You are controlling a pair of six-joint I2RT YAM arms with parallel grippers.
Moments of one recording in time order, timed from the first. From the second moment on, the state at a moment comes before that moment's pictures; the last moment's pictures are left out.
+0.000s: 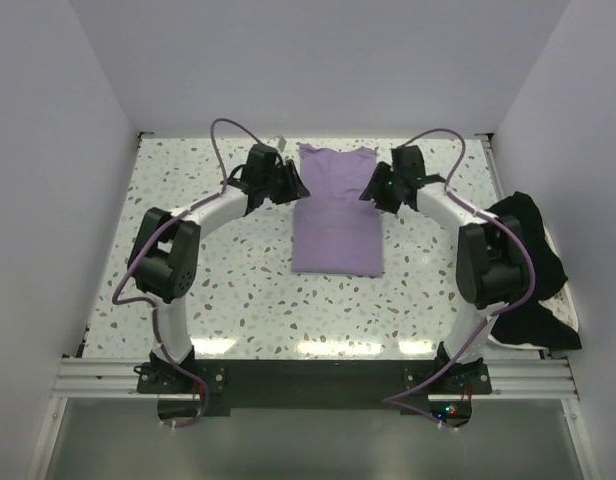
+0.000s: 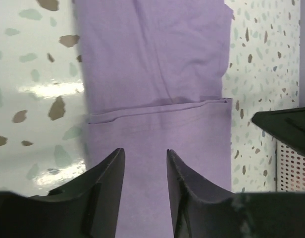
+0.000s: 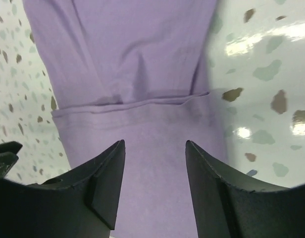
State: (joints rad) left arm -0.40 1.94 1.37 -0.08 0.21 -0.64; right arm 0.20 1.85 1.32 -0.31 -0.12 0.68
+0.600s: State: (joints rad) left arm -0.54 2.24 1.56 -0.03 0.24 -0.63; right arm 0.37 2.06 1.45 -0.36 0.09 0.55
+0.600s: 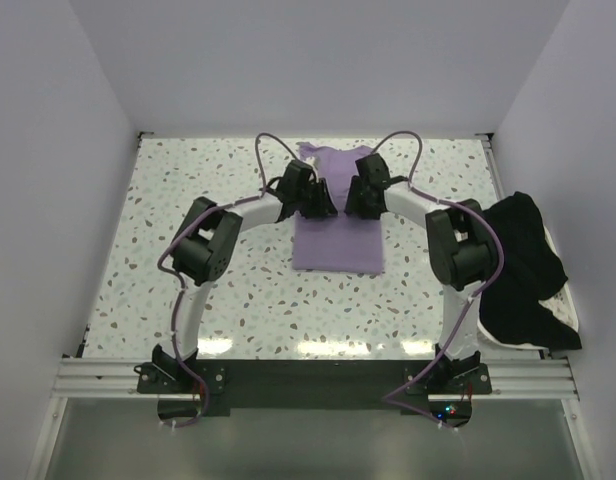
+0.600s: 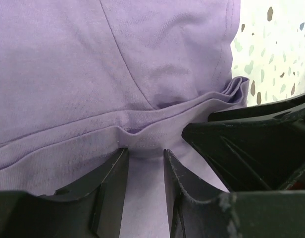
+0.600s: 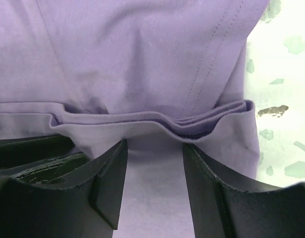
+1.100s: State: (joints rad) left arm -0.55 1.95 1.11 0.09 0.10 -0.70; right arm 0.51 1.93 1.23 -0.26 0.18 0.56
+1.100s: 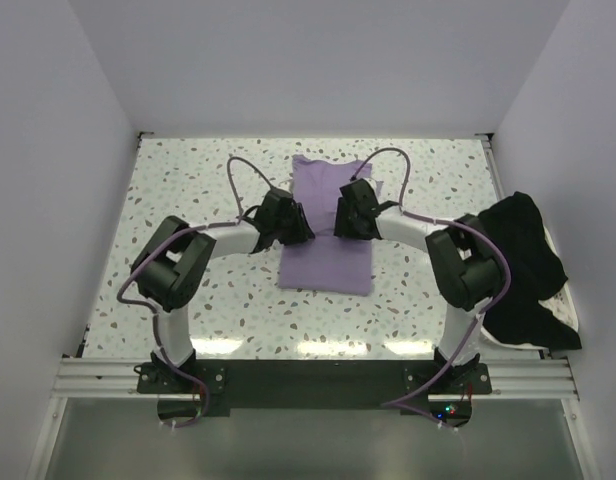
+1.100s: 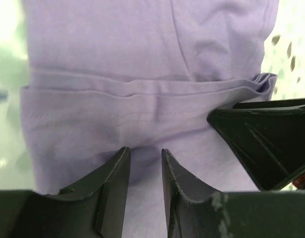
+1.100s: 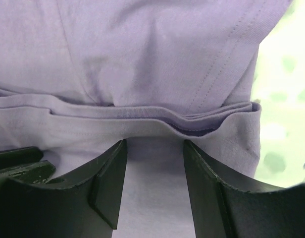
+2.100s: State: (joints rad) left arm -0.61 1.44 0.65 0.07 -0.04 -0.75; right arm 0.66 1.55 0.92 -0.38 0.16 0.61
